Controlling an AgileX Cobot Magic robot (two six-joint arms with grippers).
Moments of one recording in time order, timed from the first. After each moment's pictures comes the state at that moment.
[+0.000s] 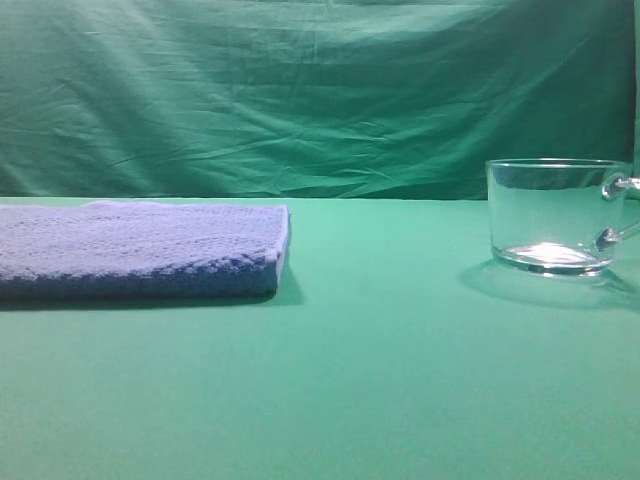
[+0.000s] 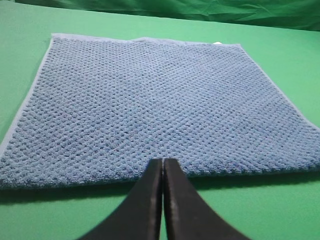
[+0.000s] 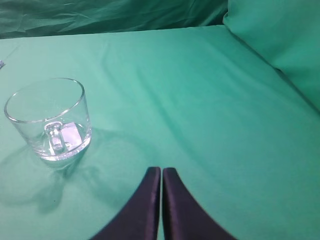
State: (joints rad) left arm -0.04 -0.02 0.02 -0.19 0.36 0.08; right arm 0.01 -0.01 0.02 0.00 0.24 0.03
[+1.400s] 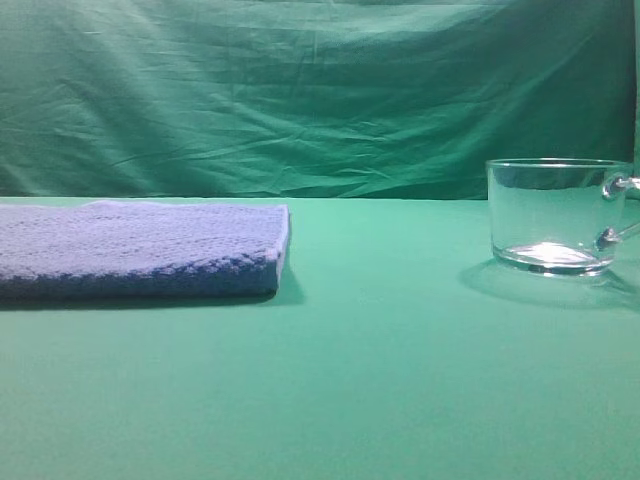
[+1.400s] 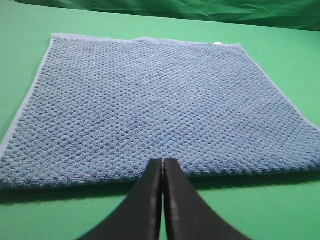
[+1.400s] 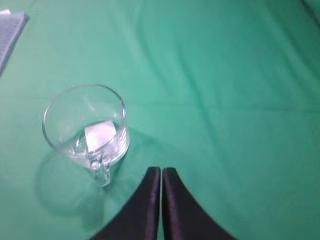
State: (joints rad) left arm -0.04 -0.02 0.02 -0.19 0.36 0.08; right arm 0.23 1.14 -0.72 0.10 0.69 -0.19
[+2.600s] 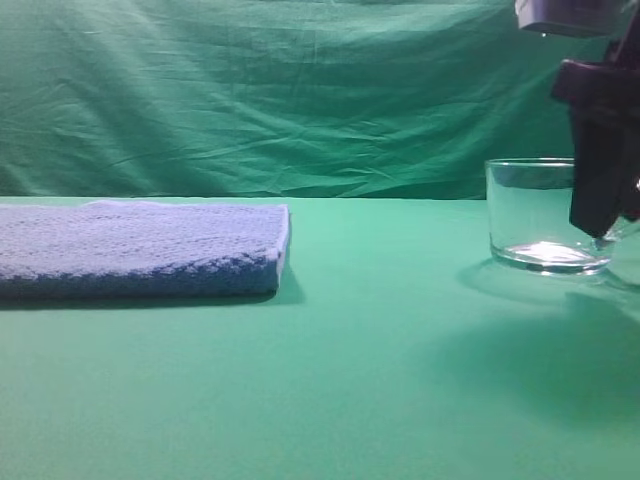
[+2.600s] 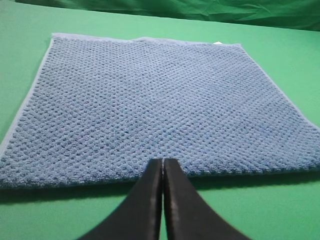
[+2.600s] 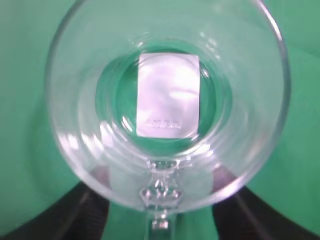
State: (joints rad) left arm -0.04 -0.02 0.02 -0.19 0.36 0.08; right arm 0.33 1.61 -0.93 0.14 0.56 -0.28
